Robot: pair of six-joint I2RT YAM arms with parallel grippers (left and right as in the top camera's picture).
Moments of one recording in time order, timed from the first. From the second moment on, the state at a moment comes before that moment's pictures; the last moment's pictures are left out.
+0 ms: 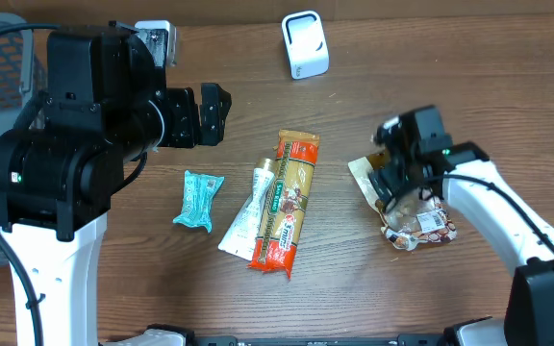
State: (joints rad) left arm -0.19 1.45 2.07 -1.40 0.12 -0.18; right arm 0.25 1.60 1.04 -0.64 -0.02 -0.22
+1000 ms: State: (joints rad) left arm -0.19 1.45 2.07 -1.40 0.12 -0.18; right arm 0.16 1.80 1.04 -0.52 -0.38 0.31
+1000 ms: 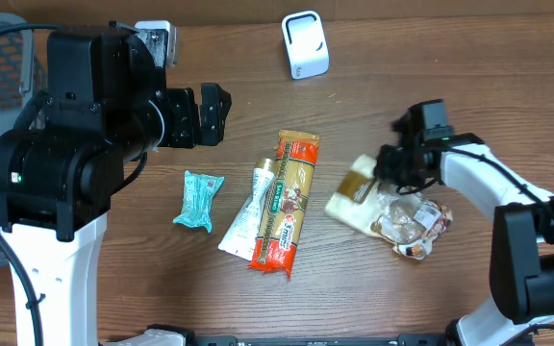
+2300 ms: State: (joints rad) left arm -0.19 1.45 2.07 -1.41 0.12 -0.18; right arm -0.06 1.21 0.66 -0.92 -0.23 0.52
